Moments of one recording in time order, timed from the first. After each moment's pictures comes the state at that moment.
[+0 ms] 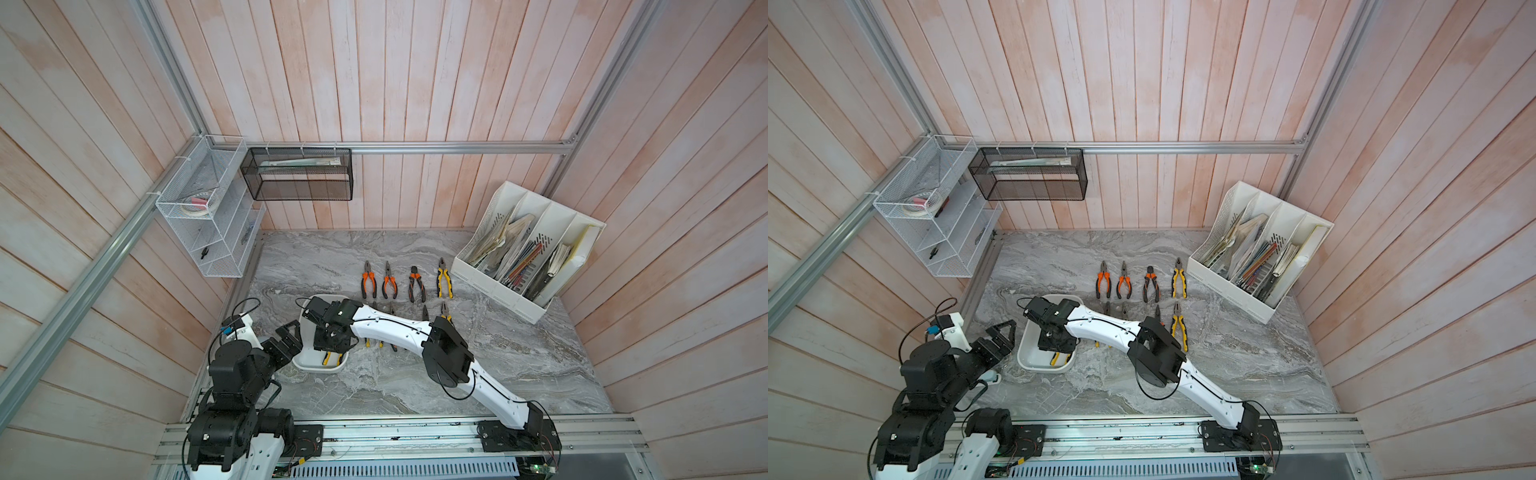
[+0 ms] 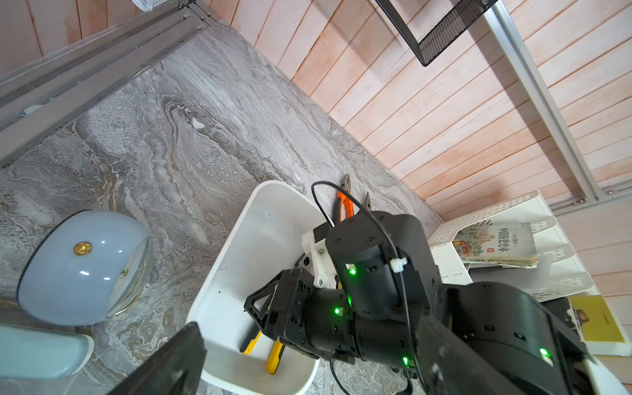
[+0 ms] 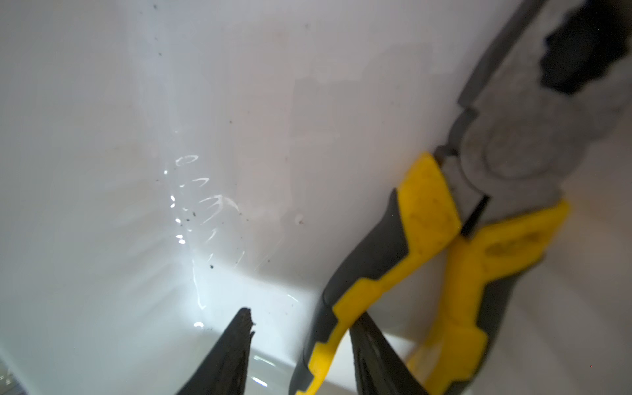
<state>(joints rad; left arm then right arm) -0.03 0.32 0.76 -0.90 0.10 -0.65 1.17 2.54 2.28 -0.95 -0.09 1.18</state>
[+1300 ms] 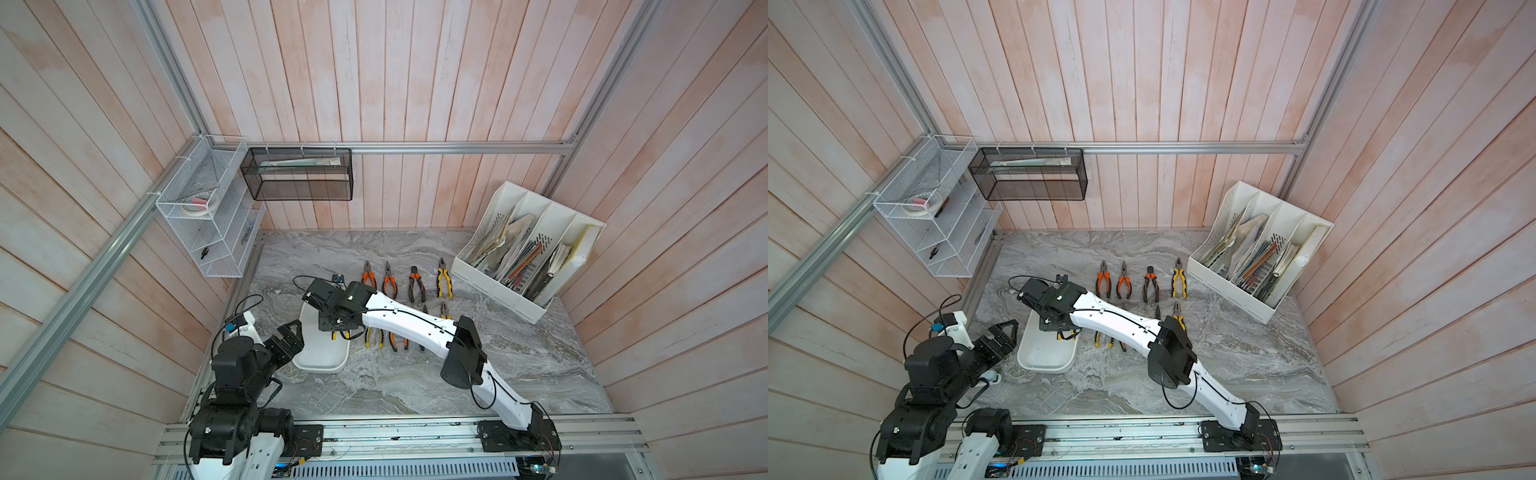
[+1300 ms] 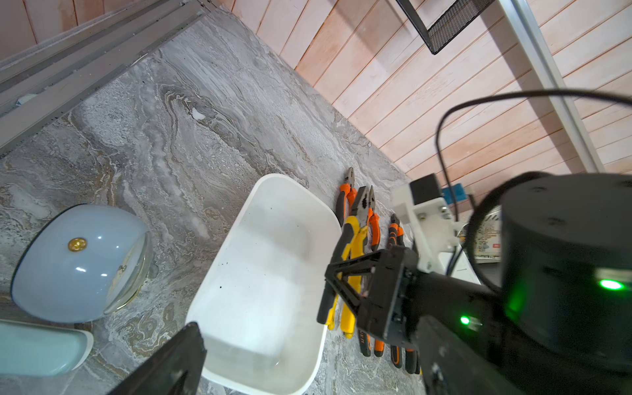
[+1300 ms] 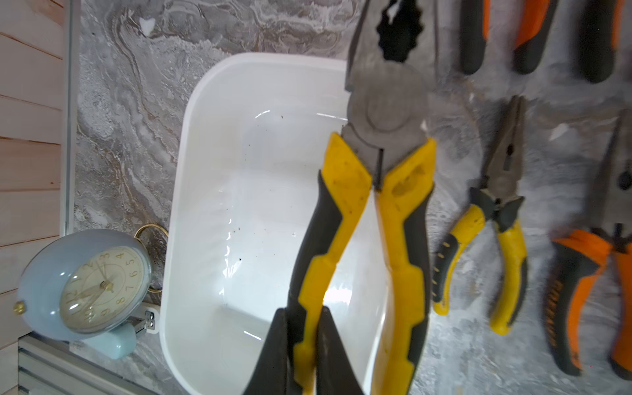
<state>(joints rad) -0.03 0.36 0.75 -0.90 0.11 -0.65 1.18 2.36 2.40 -1.15 0.22 0.98</state>
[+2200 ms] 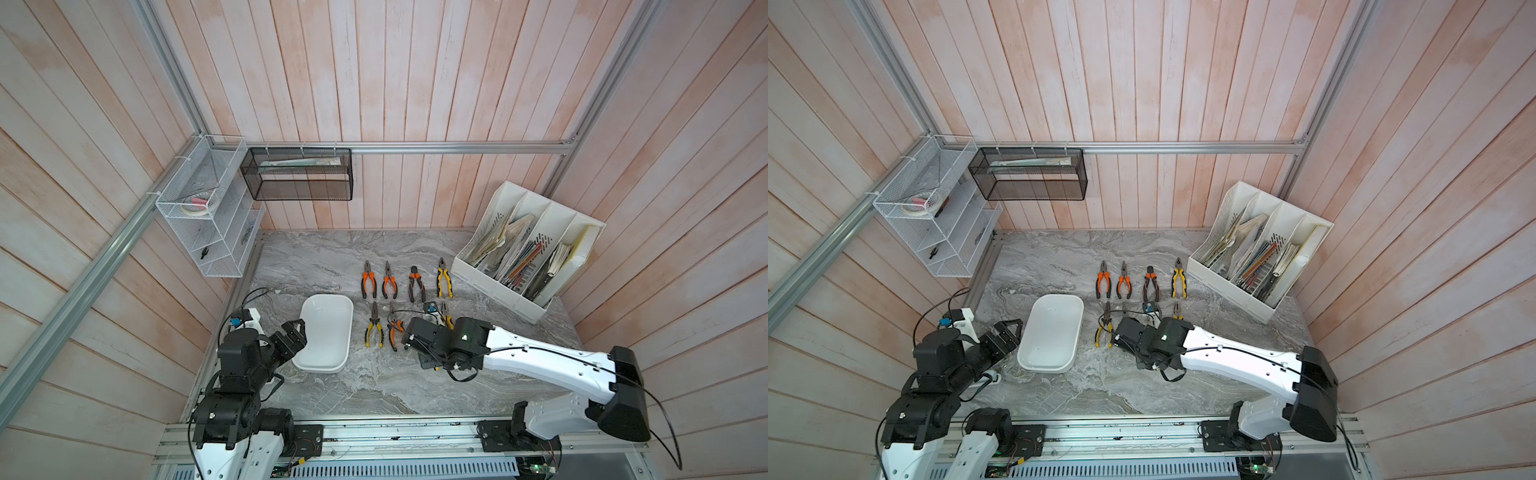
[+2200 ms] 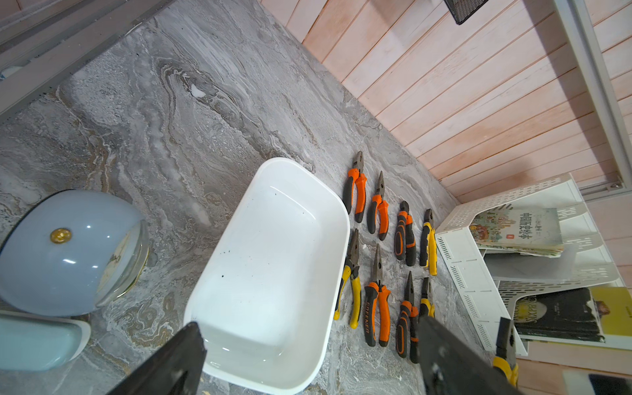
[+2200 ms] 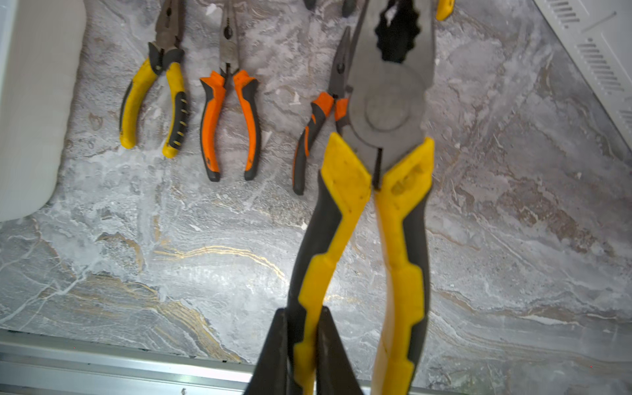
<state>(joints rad) -0.03 0.43 0.75 -0.90 0.13 -0.65 1.18 1.32 1.10 -1.11 0.39 0.97</state>
